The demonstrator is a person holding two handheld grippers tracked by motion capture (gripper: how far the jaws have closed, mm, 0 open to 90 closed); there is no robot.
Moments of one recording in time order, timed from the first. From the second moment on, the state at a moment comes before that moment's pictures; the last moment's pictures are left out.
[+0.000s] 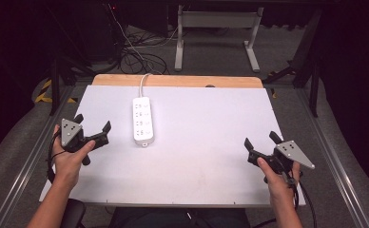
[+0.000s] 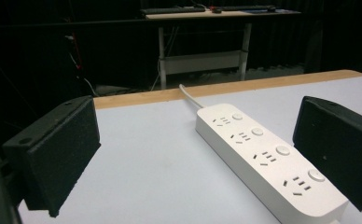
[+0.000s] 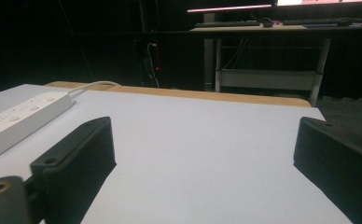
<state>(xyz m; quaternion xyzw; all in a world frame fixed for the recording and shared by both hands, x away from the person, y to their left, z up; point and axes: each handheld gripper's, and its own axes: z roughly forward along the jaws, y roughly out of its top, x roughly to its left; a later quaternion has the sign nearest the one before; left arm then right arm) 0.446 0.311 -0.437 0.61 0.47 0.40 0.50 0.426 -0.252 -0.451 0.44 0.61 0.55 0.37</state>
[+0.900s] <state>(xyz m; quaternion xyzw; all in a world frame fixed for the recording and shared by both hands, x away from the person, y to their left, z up) 0.445 0.314 -0.438 0.61 0.47 0.39 0.51 0.426 -0.252 -0.451 0.45 0.60 0.55 0.37</state>
